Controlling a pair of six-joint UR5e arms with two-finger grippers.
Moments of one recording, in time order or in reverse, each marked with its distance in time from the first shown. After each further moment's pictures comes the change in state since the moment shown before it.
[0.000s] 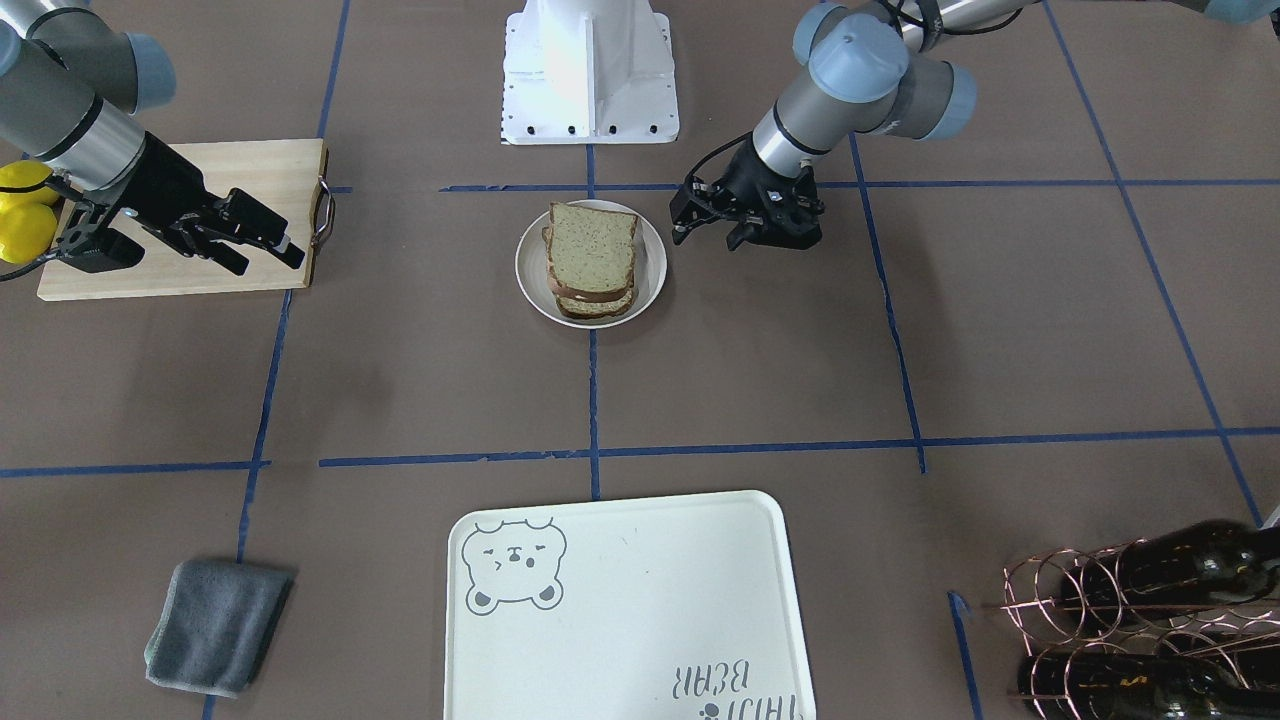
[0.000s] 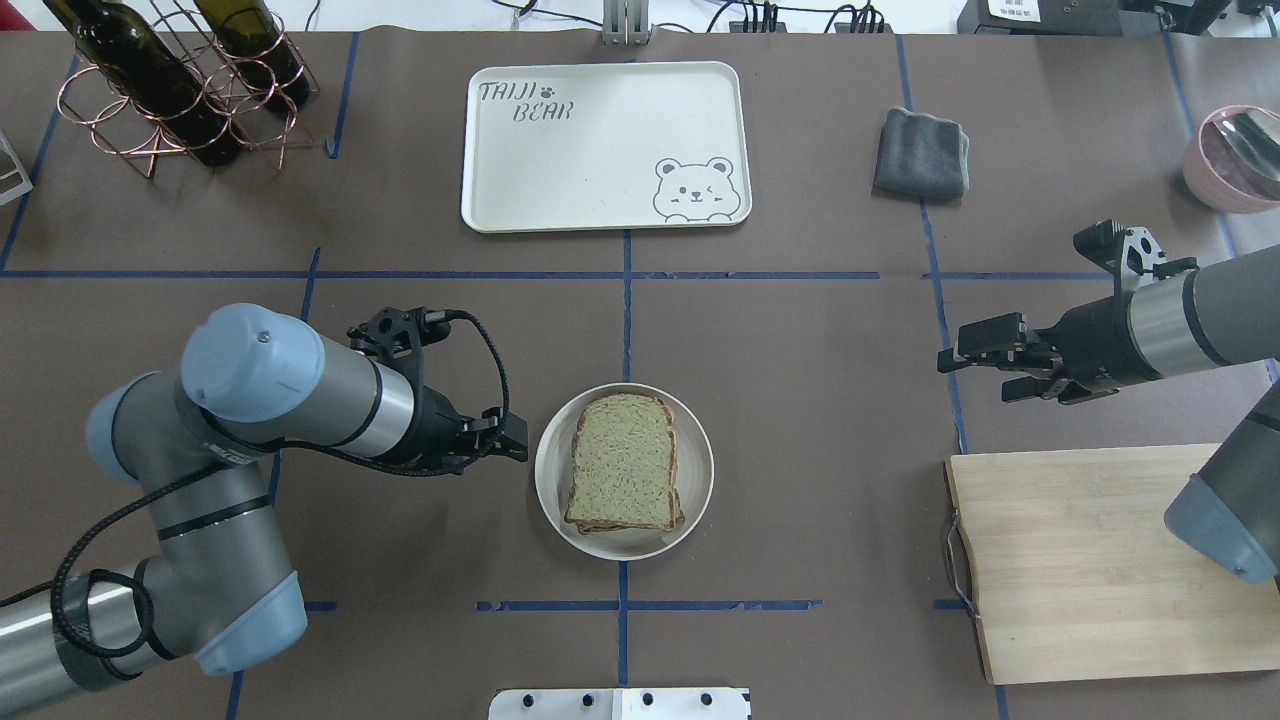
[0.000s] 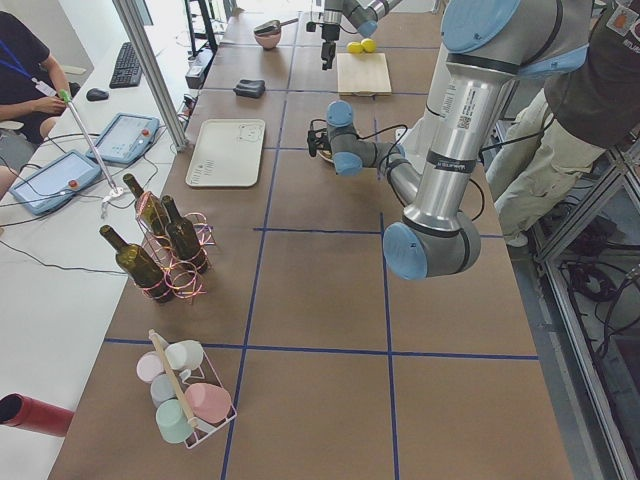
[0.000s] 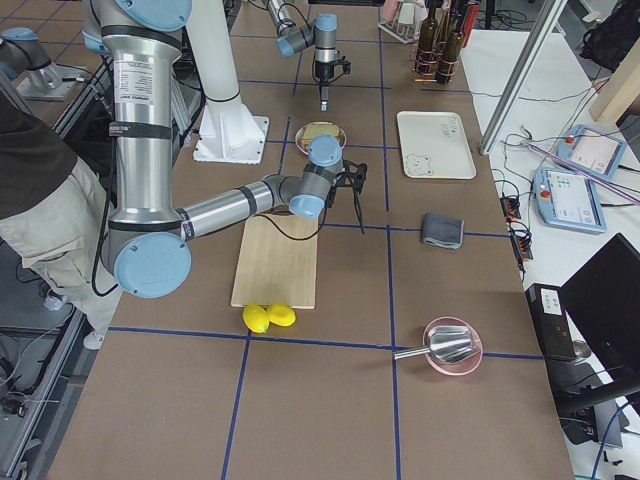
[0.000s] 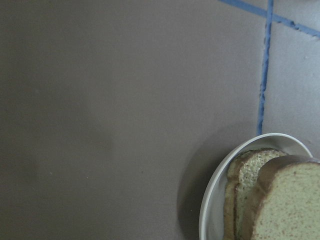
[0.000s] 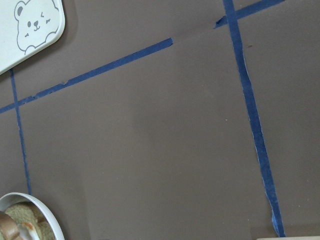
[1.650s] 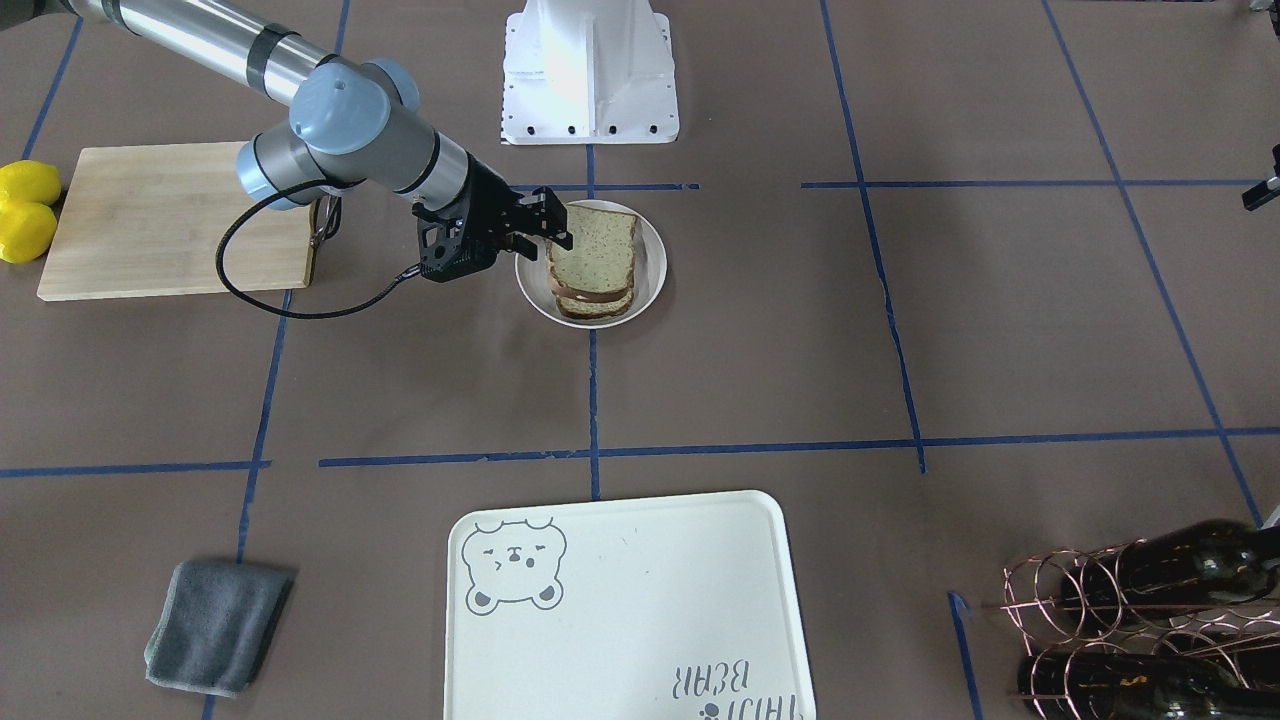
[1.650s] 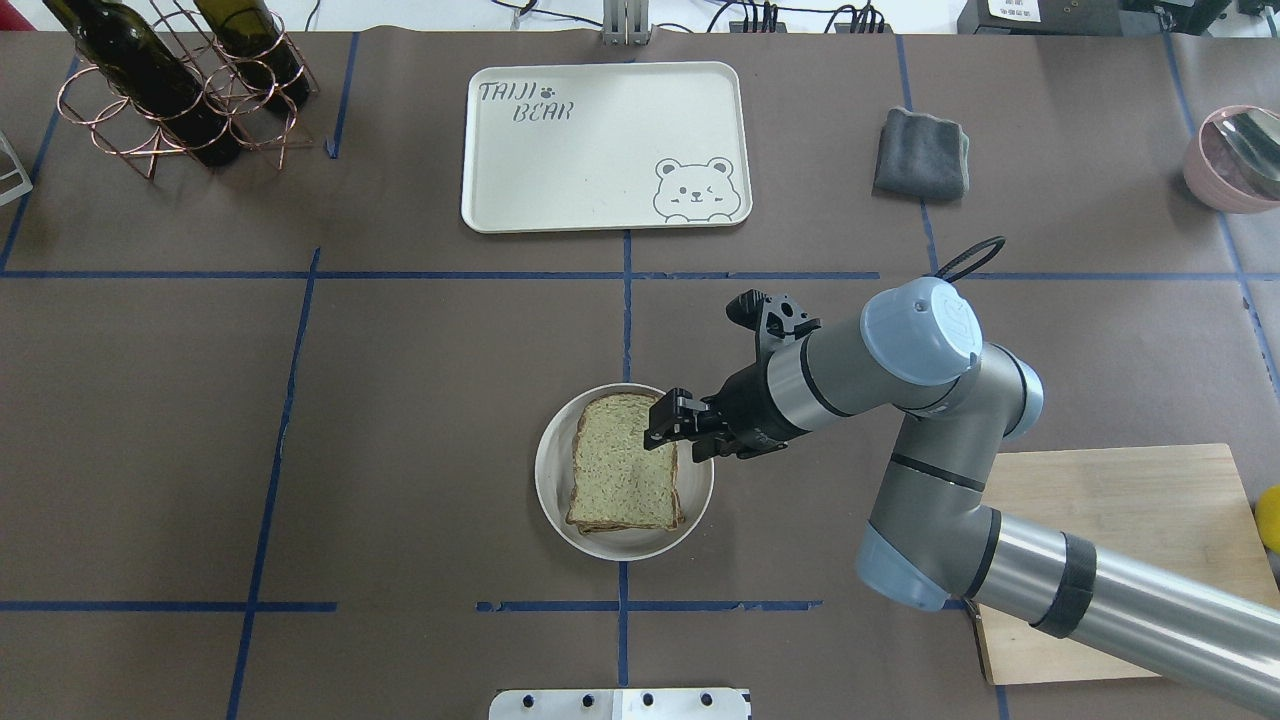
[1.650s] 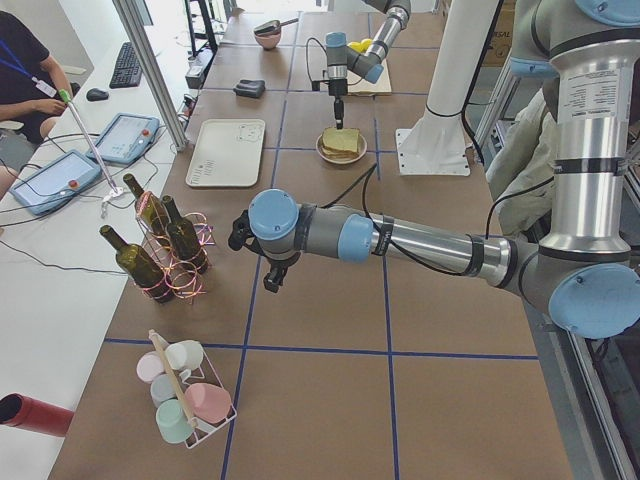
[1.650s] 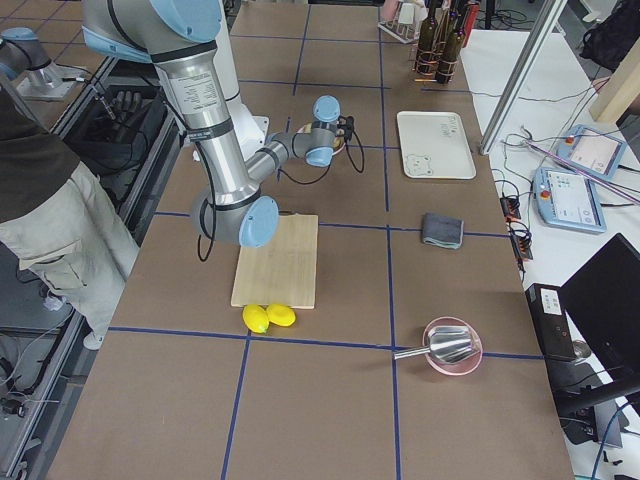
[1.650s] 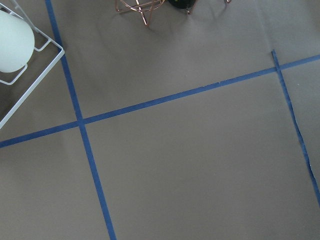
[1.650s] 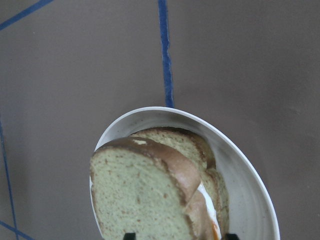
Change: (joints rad) left arm -1.028 0.428 -0.031 0.472 -0.707 1.606; right arm -0.299 0.470 -0.238 -0.015 -0.091 0.094
